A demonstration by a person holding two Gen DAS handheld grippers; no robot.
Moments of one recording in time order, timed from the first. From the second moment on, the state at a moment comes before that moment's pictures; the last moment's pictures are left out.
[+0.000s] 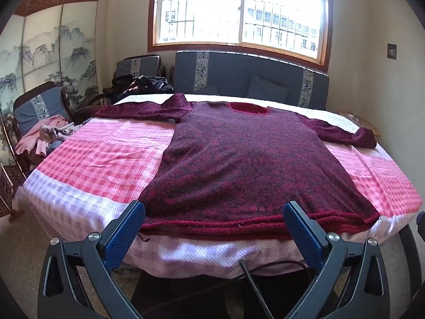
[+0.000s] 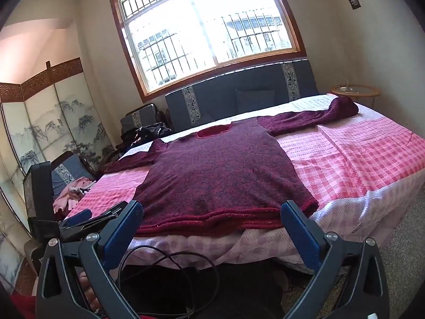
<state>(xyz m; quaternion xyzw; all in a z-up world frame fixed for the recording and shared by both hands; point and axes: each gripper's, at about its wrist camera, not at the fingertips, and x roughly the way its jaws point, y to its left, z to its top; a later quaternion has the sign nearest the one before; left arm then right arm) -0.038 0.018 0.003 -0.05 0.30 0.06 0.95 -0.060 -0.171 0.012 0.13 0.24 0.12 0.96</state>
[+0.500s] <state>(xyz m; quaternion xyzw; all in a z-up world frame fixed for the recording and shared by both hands) -0.035 0.015 -0.007 -0.04 0.33 0.05 0.94 -0.057 -0.160 0.011 0.12 0.24 0.16 0.95</state>
